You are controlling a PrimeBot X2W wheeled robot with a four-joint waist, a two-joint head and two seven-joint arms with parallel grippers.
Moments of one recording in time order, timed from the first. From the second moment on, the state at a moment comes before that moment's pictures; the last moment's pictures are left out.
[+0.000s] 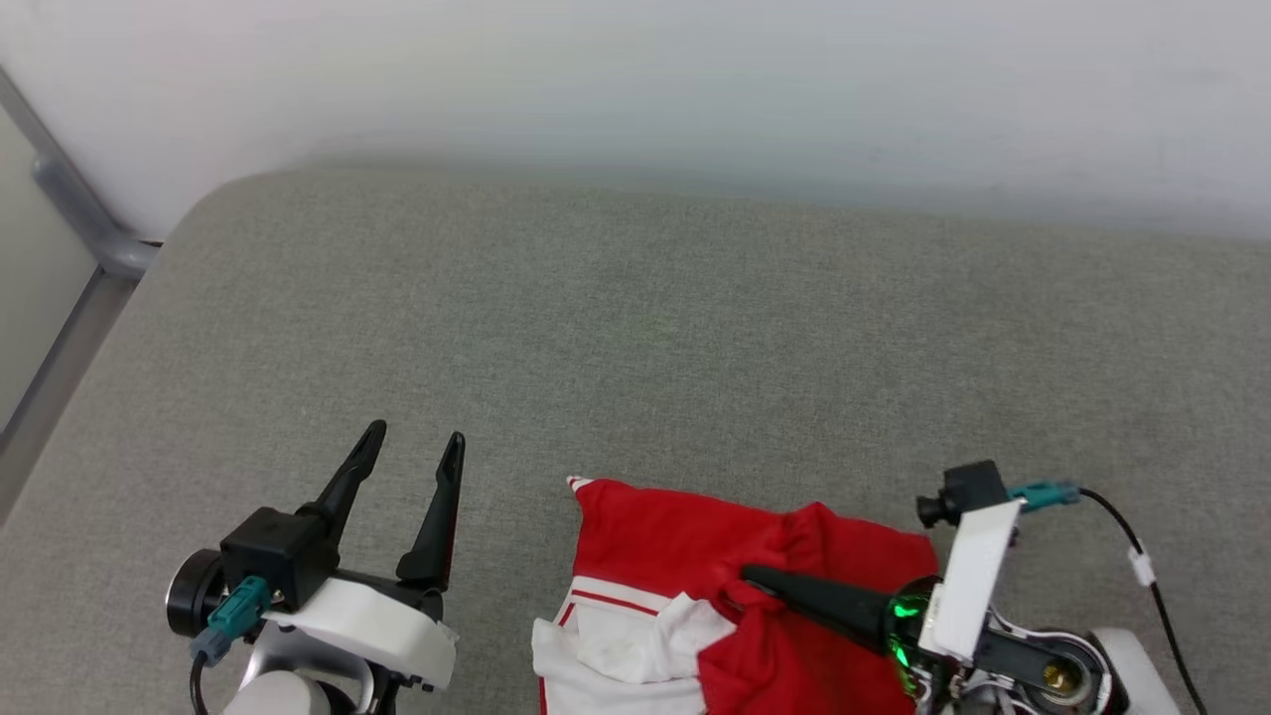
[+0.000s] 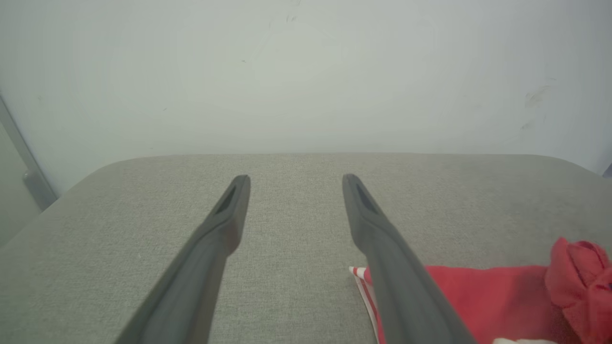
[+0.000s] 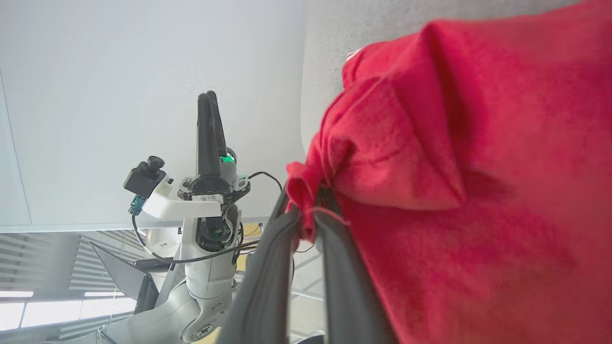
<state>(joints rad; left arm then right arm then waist) -0.13 0.45 -0.44 0.01 -0.54 0.14 -0.24 -0.17 -0.05 0.09 0.24 1.36 0.13 0.94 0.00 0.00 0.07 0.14</state>
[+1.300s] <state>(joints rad) -0.16 0.38 -0.38 0.09 -0.51 0.09 -0.26 -0.24 -0.21 0.22 0.17 0.70 0.13 0.16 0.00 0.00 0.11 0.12</state>
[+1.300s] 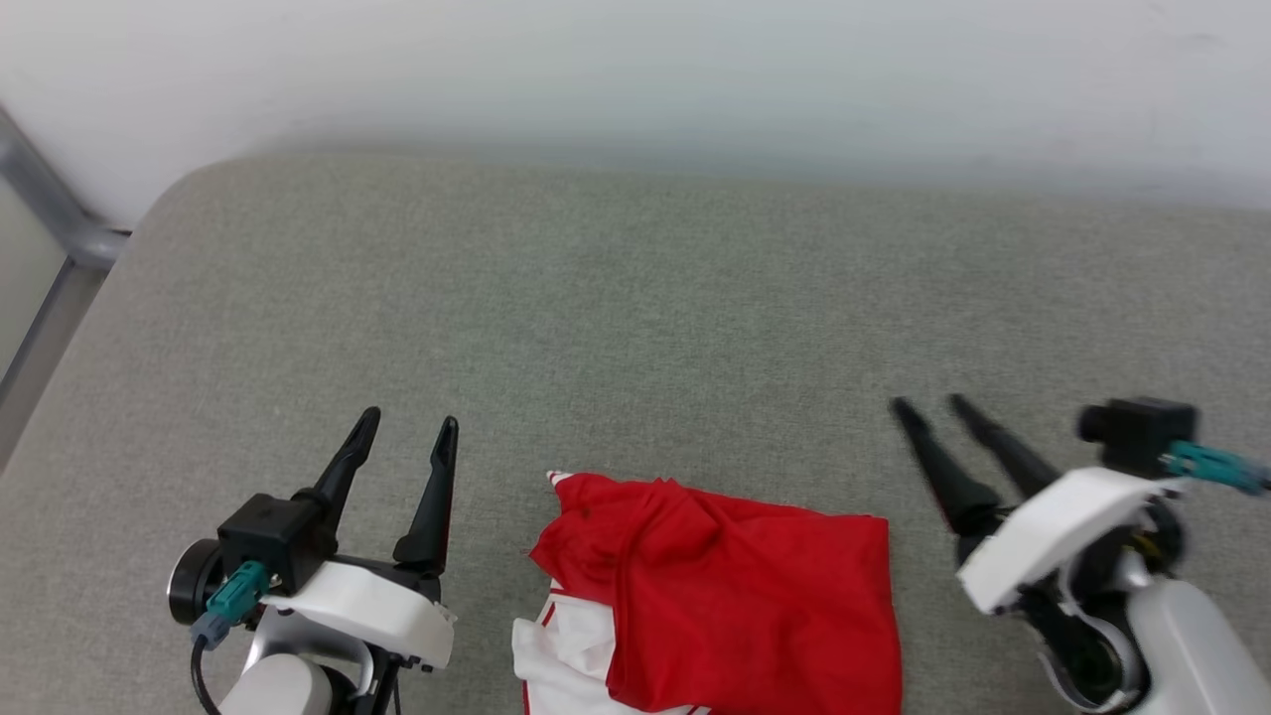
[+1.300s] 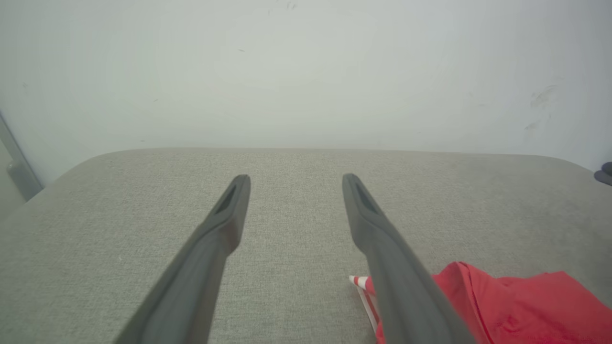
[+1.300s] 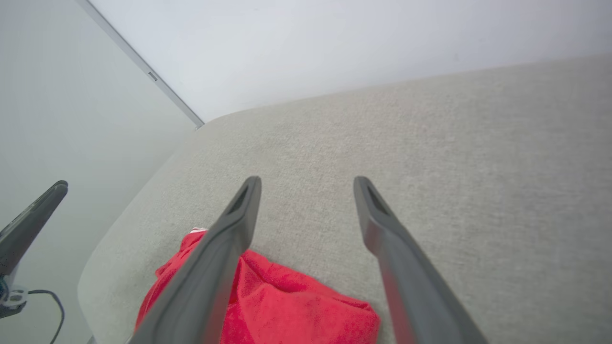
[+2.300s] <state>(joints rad) -0.04 0.40 -0.36 0.06 -0.51 0.16 -0.26 0.10 -0.05 -0.11 -0.14 0.20 0.13 0.04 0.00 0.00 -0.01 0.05</state>
